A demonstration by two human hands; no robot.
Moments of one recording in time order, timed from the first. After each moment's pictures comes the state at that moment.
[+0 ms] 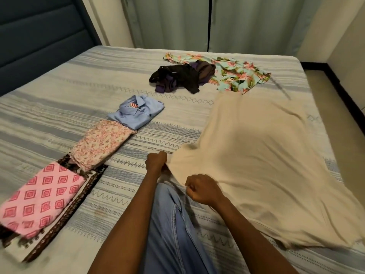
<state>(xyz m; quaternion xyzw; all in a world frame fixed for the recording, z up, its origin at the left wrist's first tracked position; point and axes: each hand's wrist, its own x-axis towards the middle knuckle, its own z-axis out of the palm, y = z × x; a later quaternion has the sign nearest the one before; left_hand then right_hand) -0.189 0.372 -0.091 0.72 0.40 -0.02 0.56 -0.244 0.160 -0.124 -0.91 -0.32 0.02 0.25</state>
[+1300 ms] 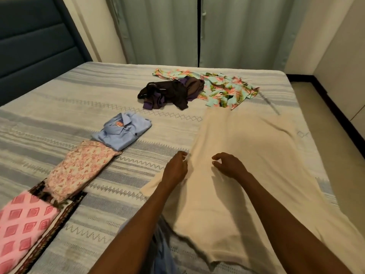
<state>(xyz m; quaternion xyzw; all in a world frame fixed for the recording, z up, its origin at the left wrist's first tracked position) -0.116 0.266 -0.076 0.93 0.03 0.02 0.37 -0.071 0.038 -0.085 -0.96 -0.08 0.10 0.26</state>
